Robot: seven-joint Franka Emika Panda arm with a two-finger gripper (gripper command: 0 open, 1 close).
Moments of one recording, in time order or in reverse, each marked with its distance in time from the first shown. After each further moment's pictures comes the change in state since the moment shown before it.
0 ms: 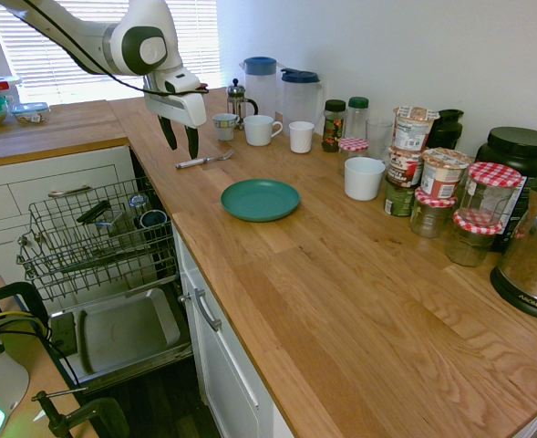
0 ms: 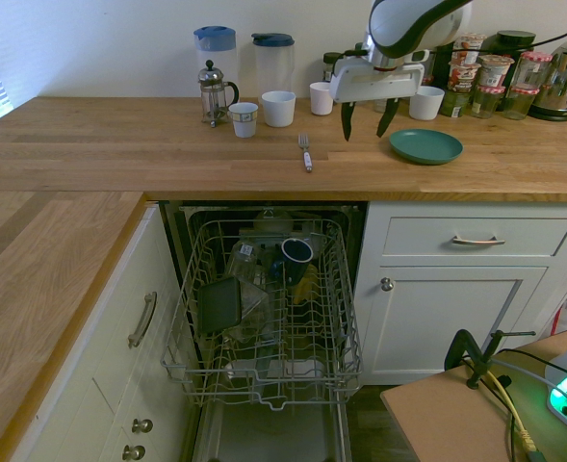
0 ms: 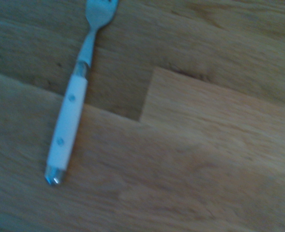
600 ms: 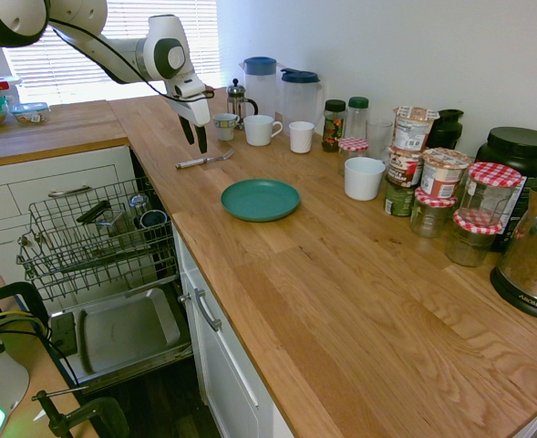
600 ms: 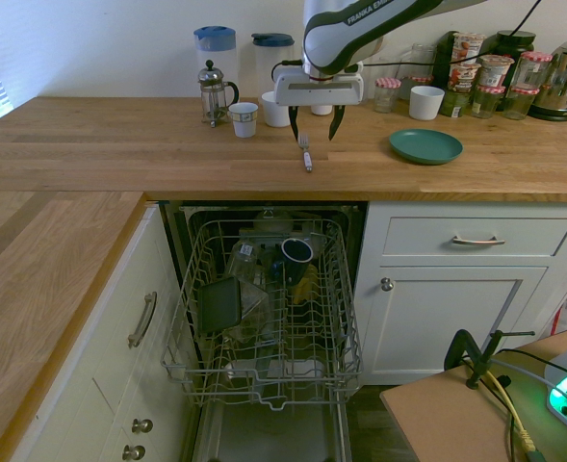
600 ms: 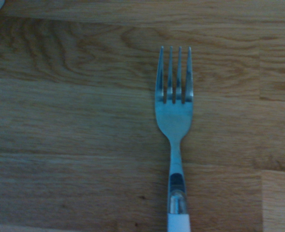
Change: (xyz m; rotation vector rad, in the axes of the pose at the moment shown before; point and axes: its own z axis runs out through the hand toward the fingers) arm -0.005 -0.108 0.050 -0.020 0.060 0.237
